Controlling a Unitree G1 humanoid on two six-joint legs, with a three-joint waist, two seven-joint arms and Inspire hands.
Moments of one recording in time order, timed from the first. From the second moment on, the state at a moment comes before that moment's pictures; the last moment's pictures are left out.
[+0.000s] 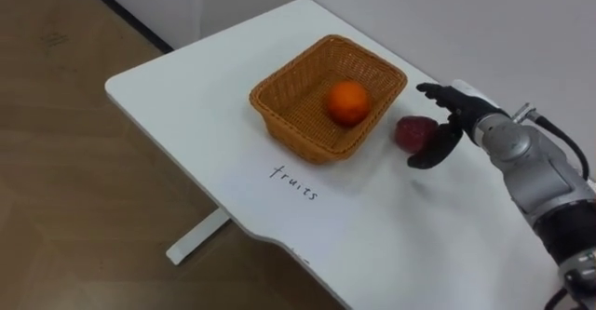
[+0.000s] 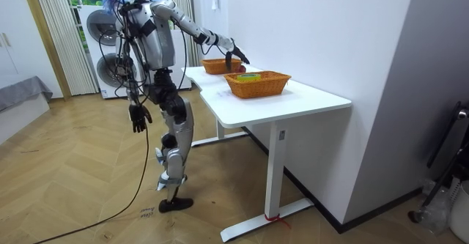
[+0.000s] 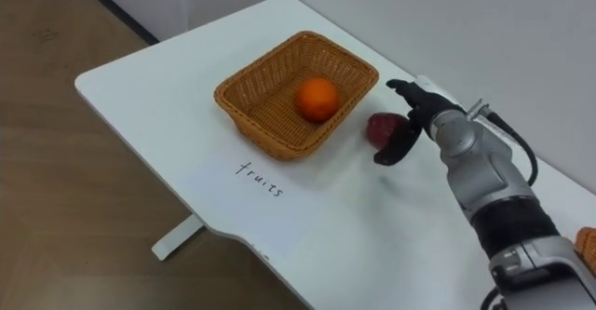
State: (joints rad) left arm 0.34 0.28 0.14 0.93 0.09 0.24 -0.08; right arm -0.56 -0.51 0.29 0.66 -0.34 0.28 0.22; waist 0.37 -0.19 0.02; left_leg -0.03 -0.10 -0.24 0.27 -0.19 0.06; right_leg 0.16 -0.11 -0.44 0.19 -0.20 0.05
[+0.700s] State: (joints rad) left arm 0.34 0.28 0.14 0.92 0.13 0.23 -0.10; right arm -0.57 -0.51 0.29 0.76 -0.35 0.27 0.20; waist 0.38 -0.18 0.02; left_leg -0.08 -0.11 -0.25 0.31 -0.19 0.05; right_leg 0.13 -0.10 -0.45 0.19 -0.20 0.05
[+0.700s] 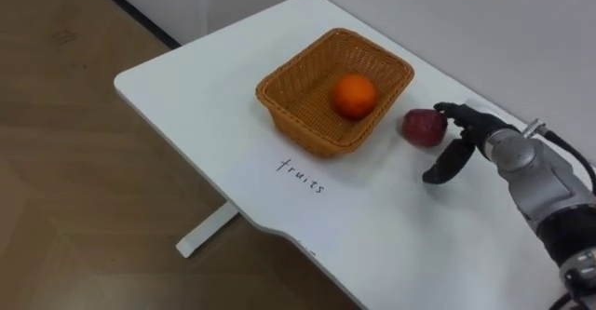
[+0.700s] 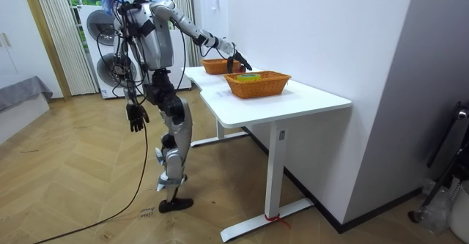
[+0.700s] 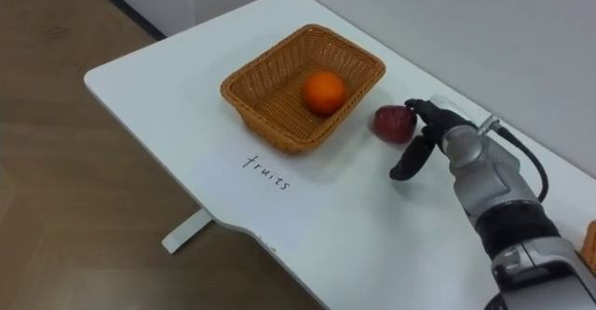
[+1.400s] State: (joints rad) left arm 0.32 0.29 0.14 0.91 0.13 0.21 -0.09; right arm -0.63 -0.53 0.29 0.77 -0.30 0.25 0.18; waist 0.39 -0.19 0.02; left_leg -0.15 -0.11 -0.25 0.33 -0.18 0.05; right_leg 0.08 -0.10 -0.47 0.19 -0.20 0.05
